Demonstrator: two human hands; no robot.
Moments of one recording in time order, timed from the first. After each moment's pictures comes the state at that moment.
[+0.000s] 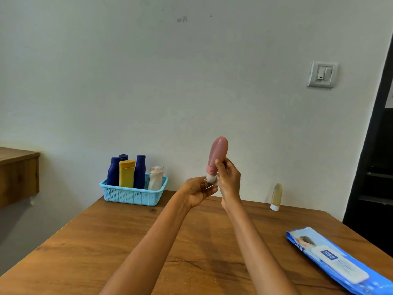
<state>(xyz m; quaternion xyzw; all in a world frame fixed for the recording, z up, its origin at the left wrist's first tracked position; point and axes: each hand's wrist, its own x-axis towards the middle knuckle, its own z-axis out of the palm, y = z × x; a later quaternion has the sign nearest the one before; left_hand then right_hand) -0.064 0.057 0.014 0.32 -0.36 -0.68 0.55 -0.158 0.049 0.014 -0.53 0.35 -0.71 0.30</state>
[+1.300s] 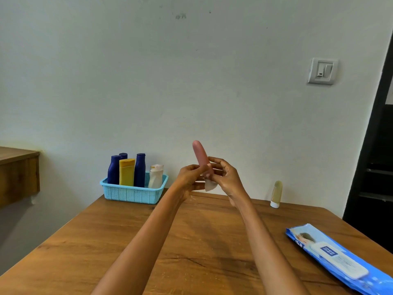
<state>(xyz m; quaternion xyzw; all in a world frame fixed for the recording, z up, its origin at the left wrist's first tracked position) -0.045 0.046 0.017 0.39 -0.52 -0.51 0.56 -0.179 0.054 0.018 -0.66 0.36 -0.56 0.35</state>
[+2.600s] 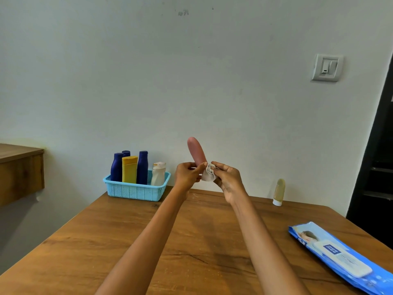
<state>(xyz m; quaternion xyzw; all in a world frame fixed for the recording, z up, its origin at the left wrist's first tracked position) -0.044 0.039 0.009 0.48 -0.53 -0.32 0.62 -0.165 0.052 0.018 -0.48 0.38 -0.62 0.49</state>
